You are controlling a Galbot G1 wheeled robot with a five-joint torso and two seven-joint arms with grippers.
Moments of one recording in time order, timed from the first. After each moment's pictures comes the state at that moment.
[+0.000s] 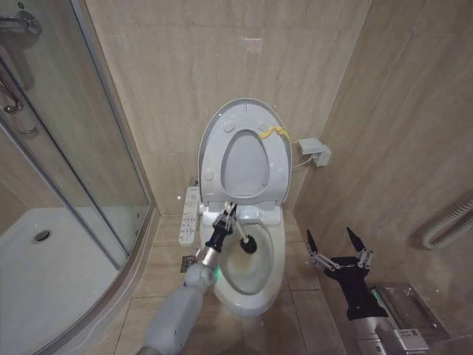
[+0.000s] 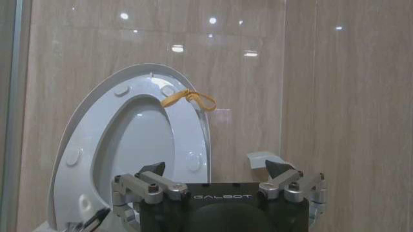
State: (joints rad) left arm 0.66 -1.53 -0.04 -0.92 -0.73 -0.70 0.53; right arm -1.81 1.34 0.64 2.39 0.18 0.17 0.11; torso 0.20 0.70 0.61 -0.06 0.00
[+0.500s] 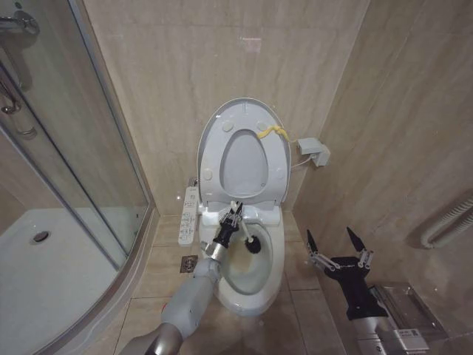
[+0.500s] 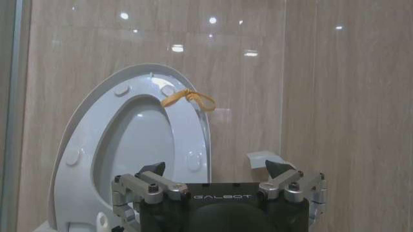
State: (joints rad) left arm 0.58 -1.61 -0.04 -0.69 -0.75 -0.75 0.59; right arm -1.81 1.34 0.64 2.39 0.18 0.17 0.11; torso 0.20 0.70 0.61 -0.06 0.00
